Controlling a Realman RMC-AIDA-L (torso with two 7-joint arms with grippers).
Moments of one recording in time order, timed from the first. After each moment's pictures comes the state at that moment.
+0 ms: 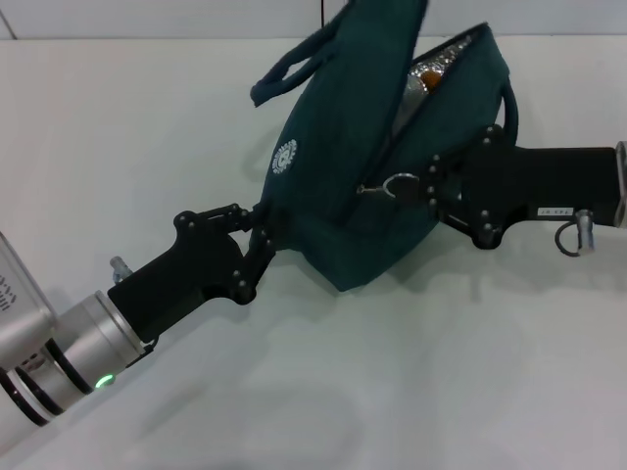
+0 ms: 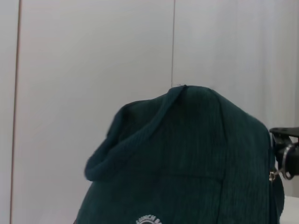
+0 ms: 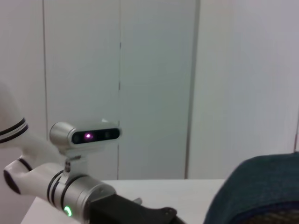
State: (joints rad) left arm -0.44 -2.10 1.13 -0.02 1.04 1.52 -0.45; right arm 0.59 2.02 -1.13 -0.68 -1.57 -1.54 1.12
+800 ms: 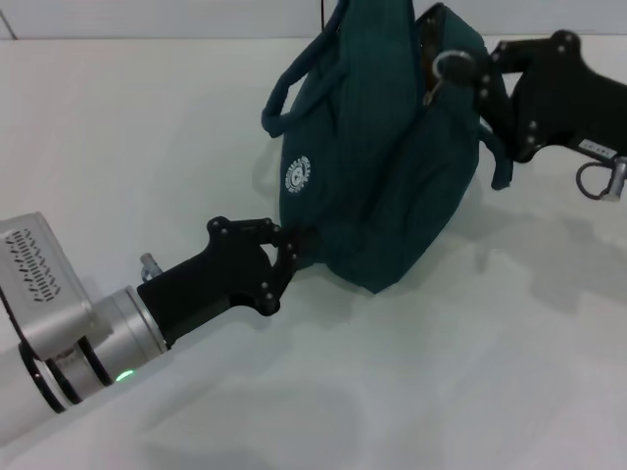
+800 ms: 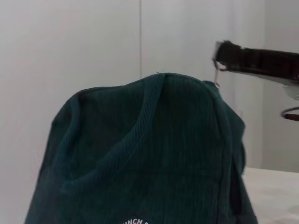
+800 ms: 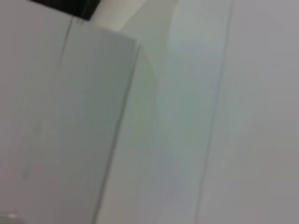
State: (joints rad) left arm -0.48 -2.10 1.14 -0.01 1.13 1.46 -0.44; right arm 0.54 2.03 -1.13 -0.54 -1.16 -1.55 0.78
